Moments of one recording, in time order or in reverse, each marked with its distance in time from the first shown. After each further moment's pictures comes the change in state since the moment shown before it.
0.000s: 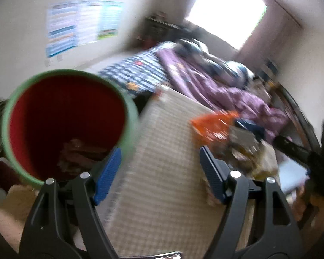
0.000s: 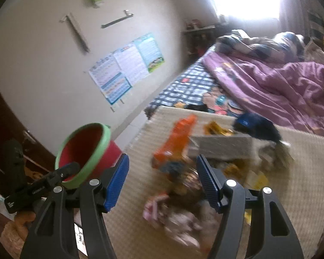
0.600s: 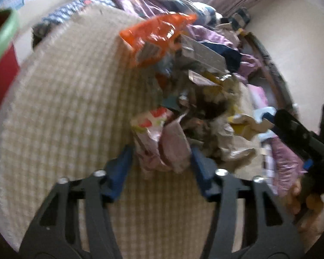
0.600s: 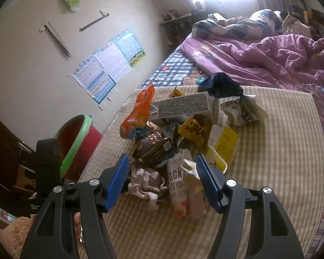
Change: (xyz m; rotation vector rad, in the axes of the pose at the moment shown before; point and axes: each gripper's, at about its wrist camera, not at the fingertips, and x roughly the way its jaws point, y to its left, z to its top) left arm 0.102 -0.062 -0.061 0.013 0.408 -0.288; right arm -0.026 -0.046 -0.046 0.129 0.043 -0.042
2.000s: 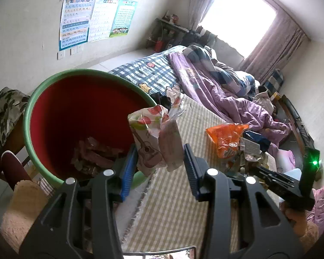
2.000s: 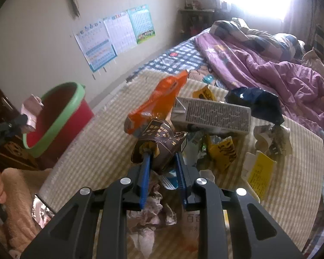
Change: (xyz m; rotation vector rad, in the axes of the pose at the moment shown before) left arm -0.172 0.070 0.002 -0.137 -0.452 0.304; right arm 0.070 0.056 0.010 -0.255 0.112 -0.113
